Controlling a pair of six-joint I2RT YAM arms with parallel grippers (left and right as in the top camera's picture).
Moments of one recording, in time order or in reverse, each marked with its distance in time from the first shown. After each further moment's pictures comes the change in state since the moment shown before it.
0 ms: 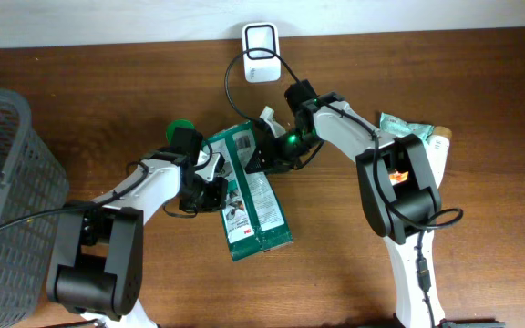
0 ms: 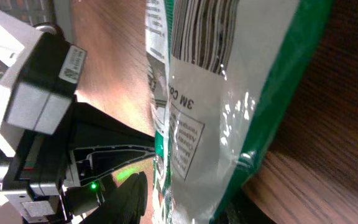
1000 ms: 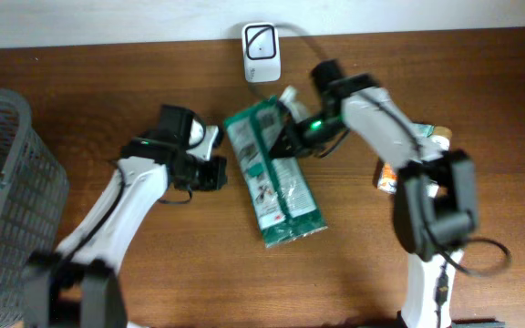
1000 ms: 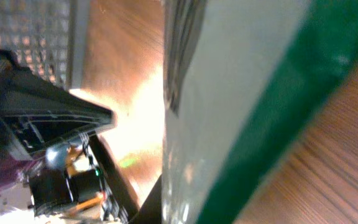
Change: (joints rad) left arm 0.001 -0.181 0.116 -0.112 0.034 0.031; right arm -0.108 -0.225 0.006 -0.216 0.079 -0.134
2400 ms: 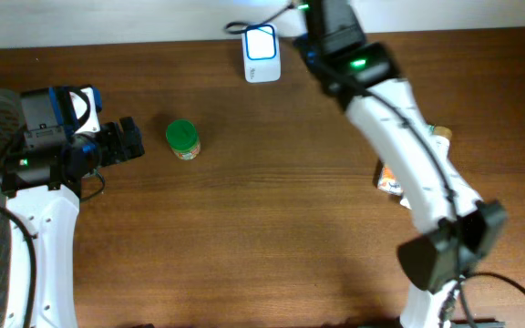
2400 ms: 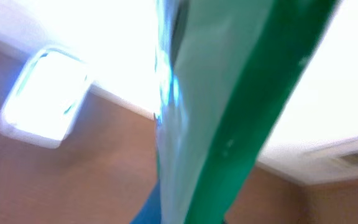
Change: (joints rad) left arm 0.389 -0.271 0.182 -0.108 -0.307 0.018; right arm 0.180 -0.127 0.332 0.452 1.452 -0.232
